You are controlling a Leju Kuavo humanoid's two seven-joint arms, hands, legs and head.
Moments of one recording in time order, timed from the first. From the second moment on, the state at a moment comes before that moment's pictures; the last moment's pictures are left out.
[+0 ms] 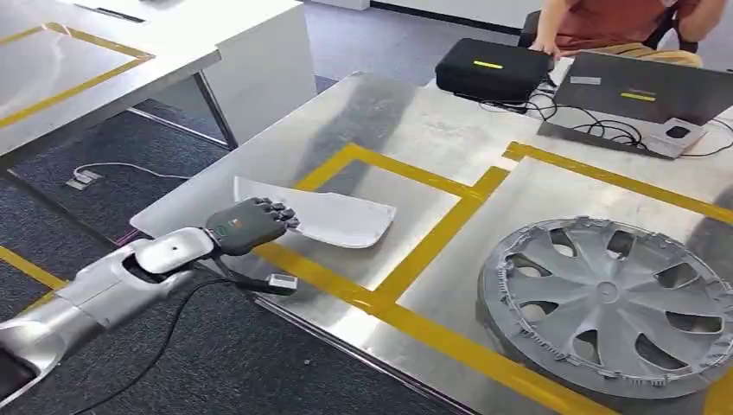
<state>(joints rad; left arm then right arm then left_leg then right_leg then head) -0.43 0.48 -0.80 -1.14 -1.33 0.48 -0.21 -0.09 0.08 1.08 -0.13 -0.99 -0.45 -0.02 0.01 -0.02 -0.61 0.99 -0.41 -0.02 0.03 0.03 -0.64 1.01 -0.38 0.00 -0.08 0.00</state>
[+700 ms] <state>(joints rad) -0.48 0.51 -0.87 -1.13 -1.36 0.47 -0.20 -0.09 0.08 1.10 -0.13 -0.99 -0.45 -0.02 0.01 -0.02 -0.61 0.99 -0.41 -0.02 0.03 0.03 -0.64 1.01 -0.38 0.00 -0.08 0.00</state>
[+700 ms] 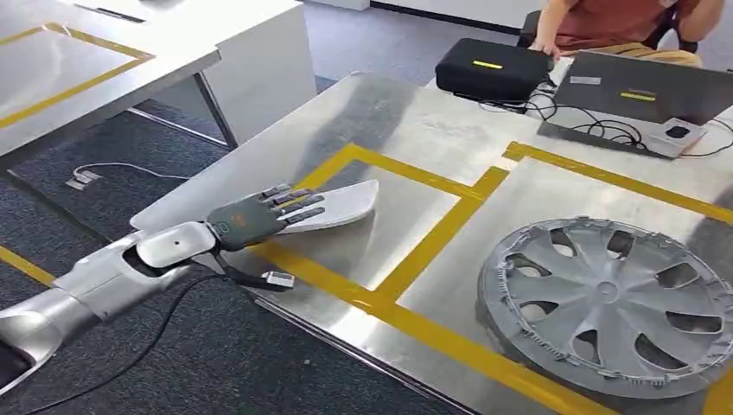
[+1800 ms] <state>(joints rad) -0.30 0.77 -0.56 -1.30 -1.41 0.59 -0.01 -0.08 0.08 1.10 -0.13 -1.05 -0.45 -0.02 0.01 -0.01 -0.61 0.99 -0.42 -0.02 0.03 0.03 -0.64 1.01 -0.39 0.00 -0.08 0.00</state>
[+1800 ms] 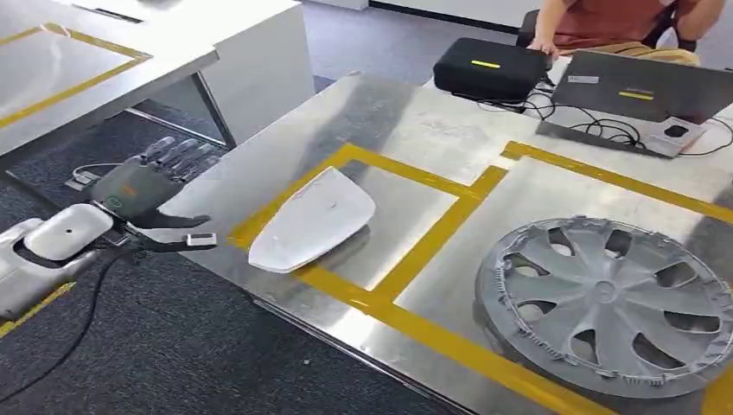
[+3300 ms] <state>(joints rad) 0.21 0.44 -0.15 -1.12 -1.22 0.53 0.06 -0.07 0.07 1.11 -0.12 -1.11 -0.45 -0.02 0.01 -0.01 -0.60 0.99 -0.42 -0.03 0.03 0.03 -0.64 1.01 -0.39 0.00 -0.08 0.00</state>
